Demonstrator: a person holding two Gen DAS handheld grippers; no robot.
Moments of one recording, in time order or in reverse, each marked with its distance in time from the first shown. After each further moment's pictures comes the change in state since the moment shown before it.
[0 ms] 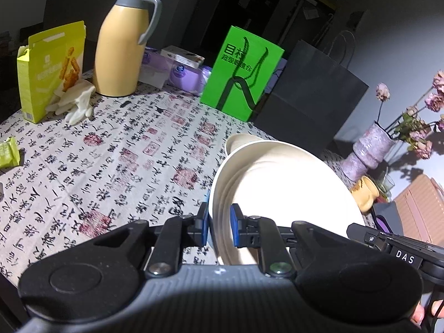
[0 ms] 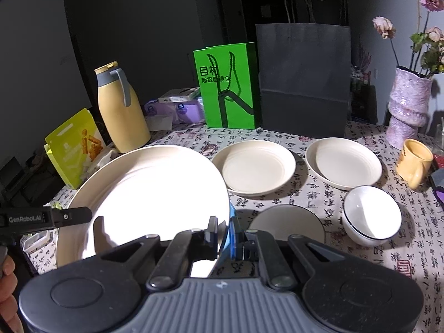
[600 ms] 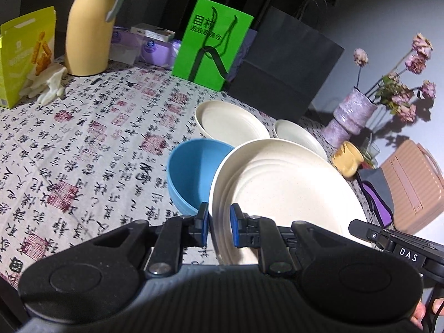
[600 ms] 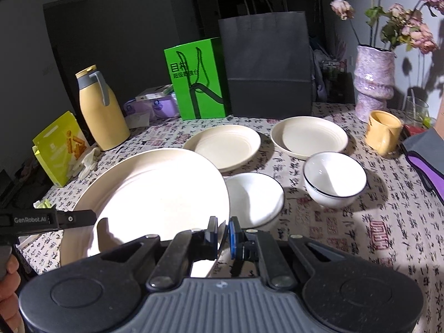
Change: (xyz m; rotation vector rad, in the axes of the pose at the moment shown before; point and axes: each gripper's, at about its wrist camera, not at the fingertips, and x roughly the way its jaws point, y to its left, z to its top) left arm 0.012 -0.034 -0.041 0.071 0.085 -0.062; right arm -0.033 -0.045 -0.050 0.079 -0.005 -0.053
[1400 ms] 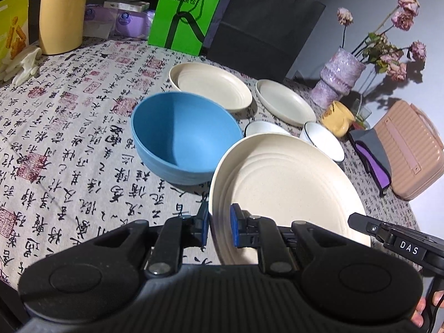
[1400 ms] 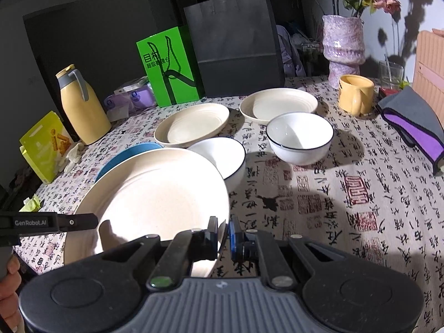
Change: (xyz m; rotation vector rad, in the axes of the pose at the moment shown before) left arm 0.032 -0.022 -0.039 0.074 0.107 -0.031; right arm -0.002 -0.048 -0.050 0.088 0.031 -0.022
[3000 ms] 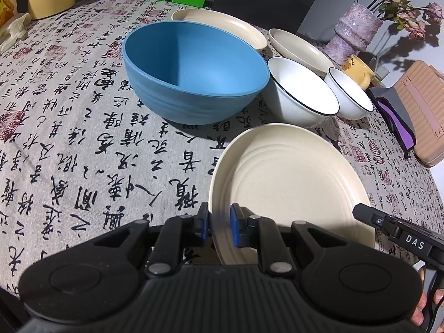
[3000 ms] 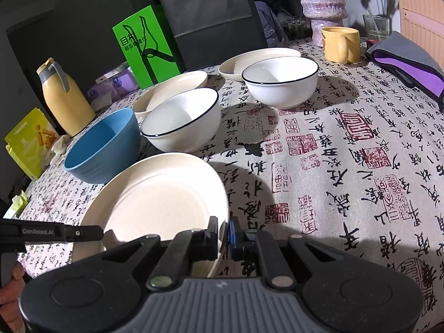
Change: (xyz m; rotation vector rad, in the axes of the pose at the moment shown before) left arm 0.063 0.015 -0.037 0.030 0.134 0.034; right arm 0.048 -0.032 -0.058 0.099 0.039 0.007
